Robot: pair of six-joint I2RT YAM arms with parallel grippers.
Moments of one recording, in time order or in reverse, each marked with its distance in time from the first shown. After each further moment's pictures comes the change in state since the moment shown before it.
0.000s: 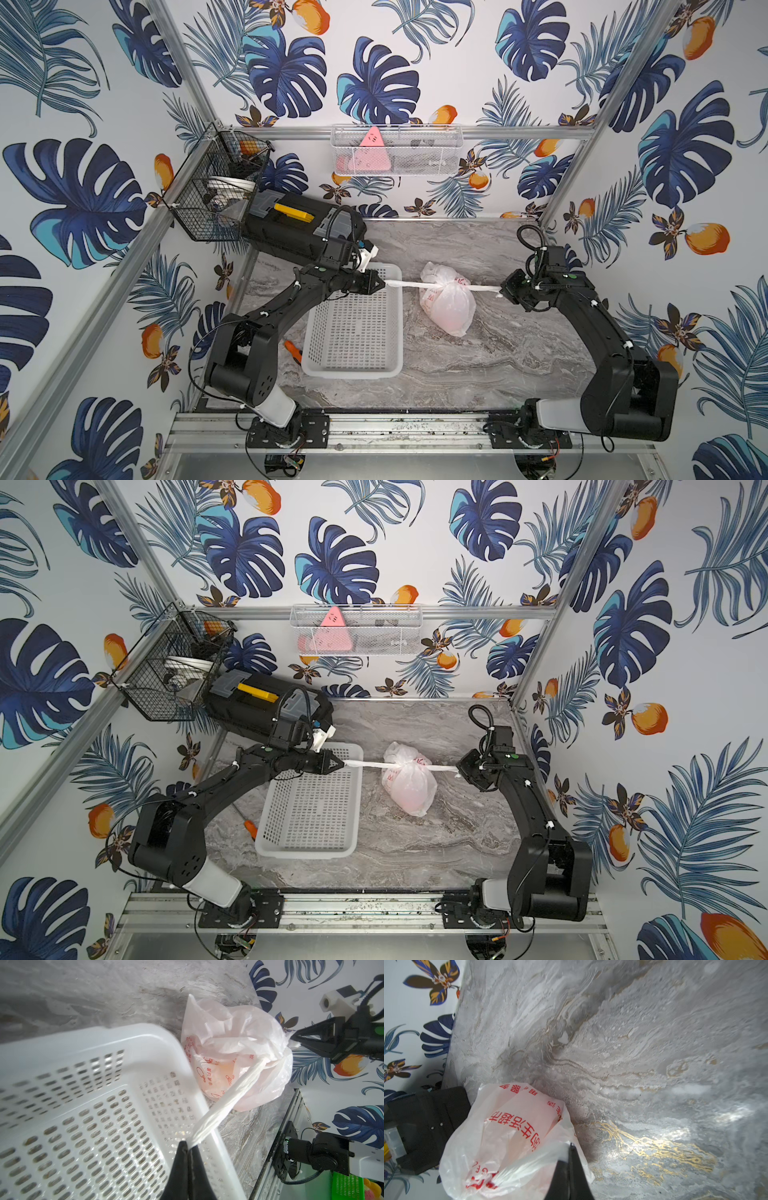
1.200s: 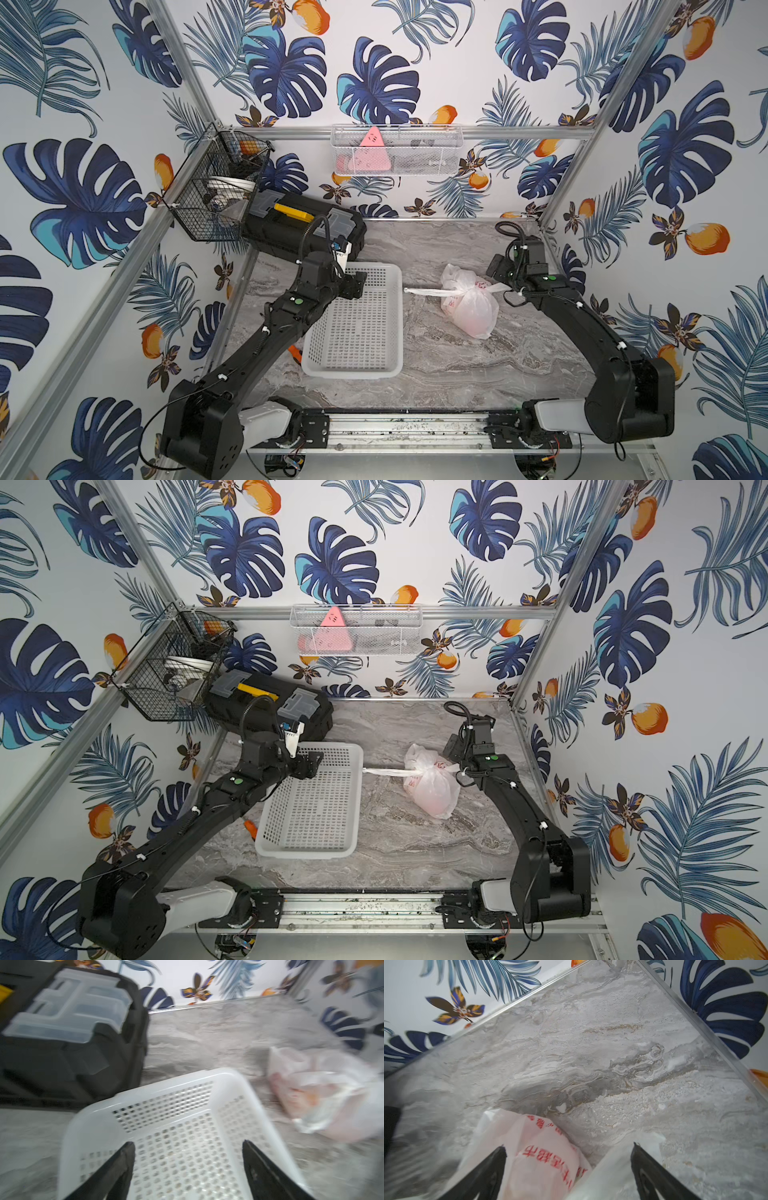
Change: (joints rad) left arm 0.028 -0.362 -0.324 0.241 -0.623 0.162; right arm 0.189 0.012 -0.095 0.360 0.478 -0.323
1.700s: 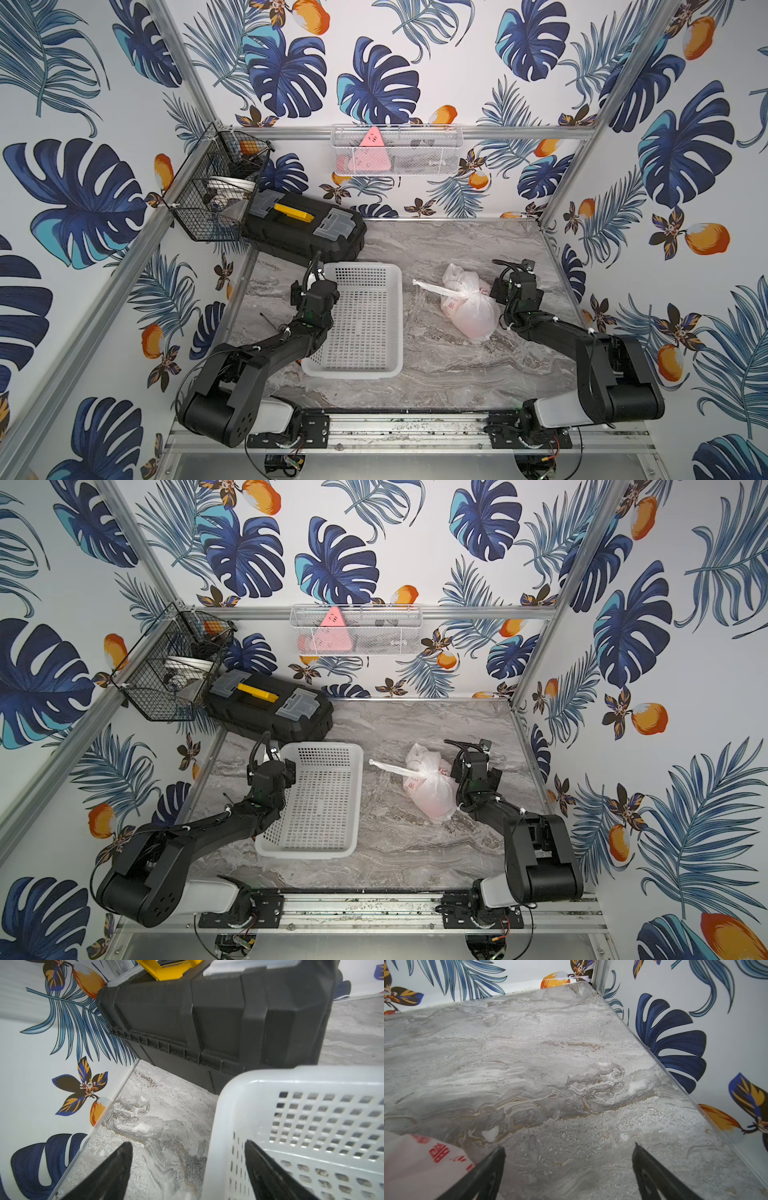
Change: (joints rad) left arm 0.022 0.171 -0.385 0.683 -0.620 0.076; right arm -0.050 0.090 -0.416 0.706 0.161 -0.250
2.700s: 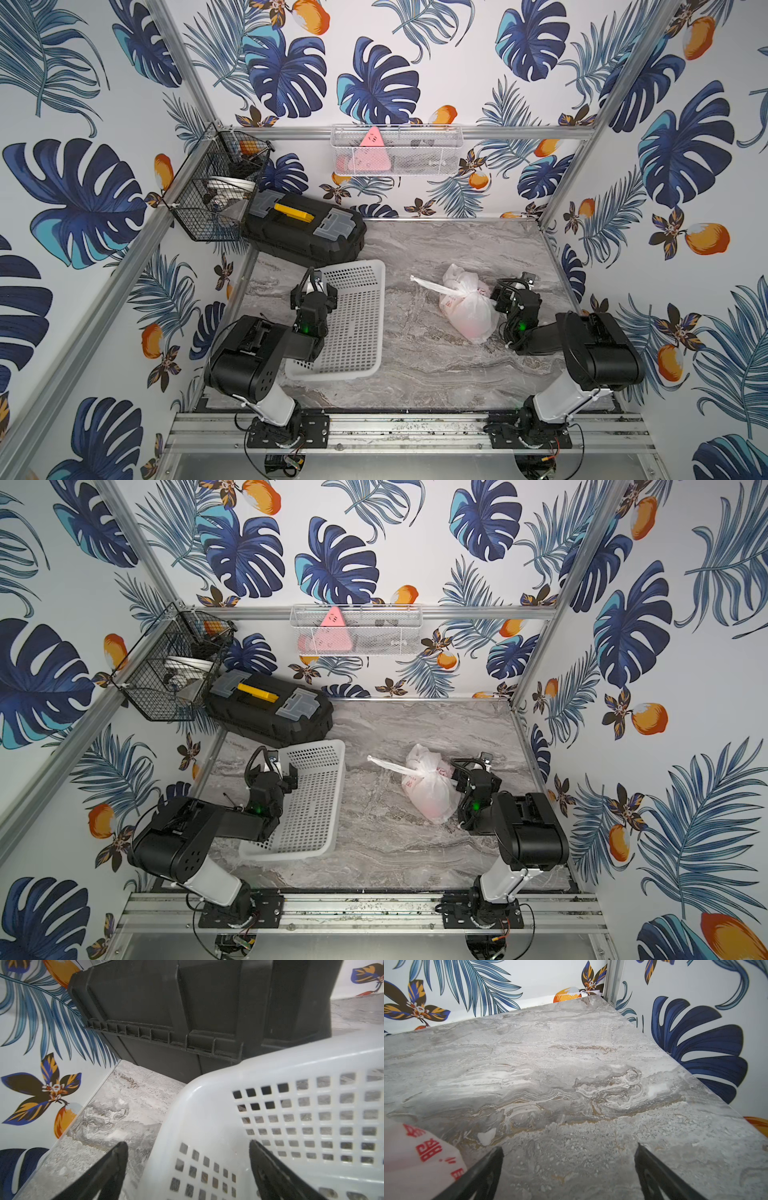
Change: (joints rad) left arm 0.091 0.207 -0.078 0.365 0.179 0.042; right arm -0.046 0.193 -0.172 0.535 -0.117 -0.041
